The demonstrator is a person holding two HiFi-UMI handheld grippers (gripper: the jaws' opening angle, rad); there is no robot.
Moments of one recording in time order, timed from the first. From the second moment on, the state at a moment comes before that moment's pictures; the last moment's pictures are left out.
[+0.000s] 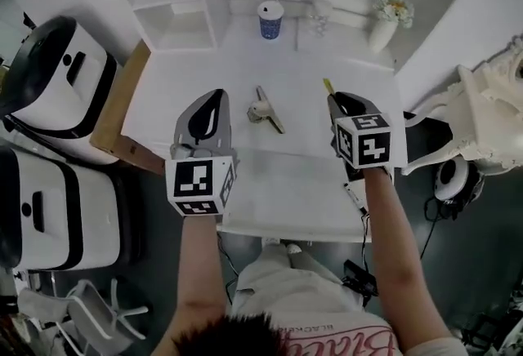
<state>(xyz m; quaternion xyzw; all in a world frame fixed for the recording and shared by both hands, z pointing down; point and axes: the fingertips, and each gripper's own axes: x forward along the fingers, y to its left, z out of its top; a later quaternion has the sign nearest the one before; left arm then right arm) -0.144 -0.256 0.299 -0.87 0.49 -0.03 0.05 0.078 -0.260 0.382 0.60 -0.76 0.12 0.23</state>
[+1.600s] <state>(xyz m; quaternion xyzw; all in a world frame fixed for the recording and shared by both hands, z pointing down) -0.100 -0.152 0.346 -0.88 0.47 -0.09 0.02 0.103 -0.076 0.478 0.60 -0.73 0.25 0.21</state>
